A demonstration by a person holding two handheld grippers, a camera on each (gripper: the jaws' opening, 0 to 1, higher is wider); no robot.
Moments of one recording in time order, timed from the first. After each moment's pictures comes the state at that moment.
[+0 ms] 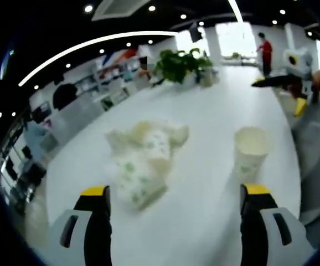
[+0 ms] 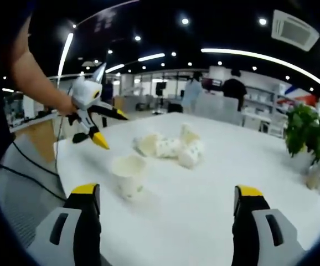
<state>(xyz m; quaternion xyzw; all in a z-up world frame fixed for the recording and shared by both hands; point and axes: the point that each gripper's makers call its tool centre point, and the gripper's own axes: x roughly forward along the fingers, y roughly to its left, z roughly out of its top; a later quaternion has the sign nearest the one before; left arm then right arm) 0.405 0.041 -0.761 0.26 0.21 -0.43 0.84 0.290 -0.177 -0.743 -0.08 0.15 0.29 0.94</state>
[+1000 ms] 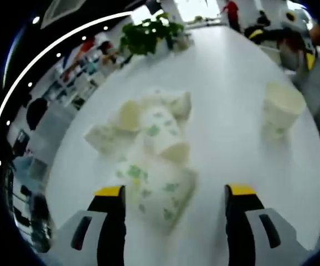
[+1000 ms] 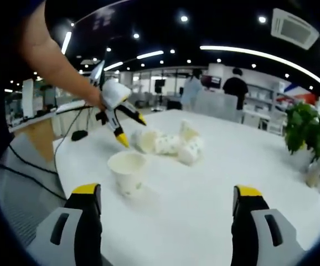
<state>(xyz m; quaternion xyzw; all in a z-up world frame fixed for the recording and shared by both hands) 0.473 0.037 -0.808 0.40 0.26 -0.49 0.73 0.291 -0.180 -0.748 -0.08 0.16 0.29 0.94</state>
